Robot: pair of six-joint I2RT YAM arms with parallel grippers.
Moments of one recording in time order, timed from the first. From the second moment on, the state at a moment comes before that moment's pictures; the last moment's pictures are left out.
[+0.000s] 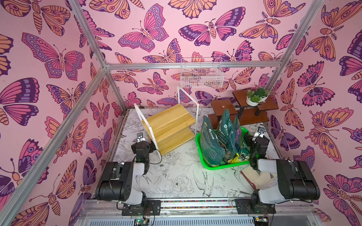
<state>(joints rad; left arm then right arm) -0.02 1.54 0.33 0.79 -0.27 -0.09 0.00 1.48 0.37 0.86 0.30 0.00</state>
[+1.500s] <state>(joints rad) -0.03 1.54 0.35 0.81 -0.31 -0.09 -0.01 1.48 0.38 0.85 0.28 0.00</state>
